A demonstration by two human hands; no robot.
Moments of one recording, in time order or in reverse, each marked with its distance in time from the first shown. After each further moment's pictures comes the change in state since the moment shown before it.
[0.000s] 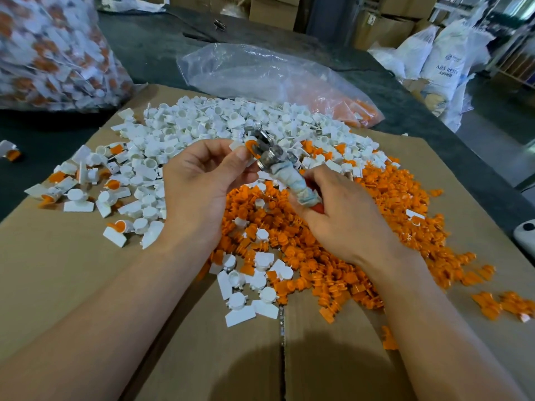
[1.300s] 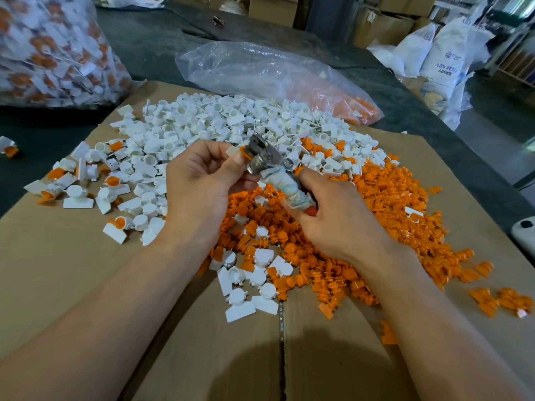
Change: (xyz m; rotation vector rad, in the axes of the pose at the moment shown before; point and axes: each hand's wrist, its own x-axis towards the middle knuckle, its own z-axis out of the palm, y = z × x) left_hand -0.002 -0.001 -0.002 0.088 -0.022 -0.026; right_hand -0.001 -0.006 0.003 0.133 -0.070 -0.044
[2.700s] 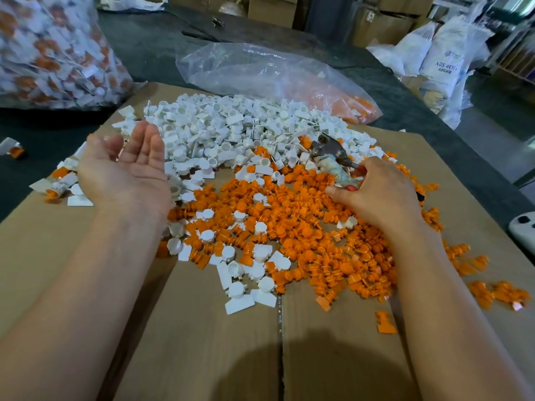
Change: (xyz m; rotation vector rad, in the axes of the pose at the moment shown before) left_hand 0.029 0.022 -0.045 -0.809 0.601 -0.131; right_hand 0.010 0.066 -0.020 -0.378 0.184 0.424
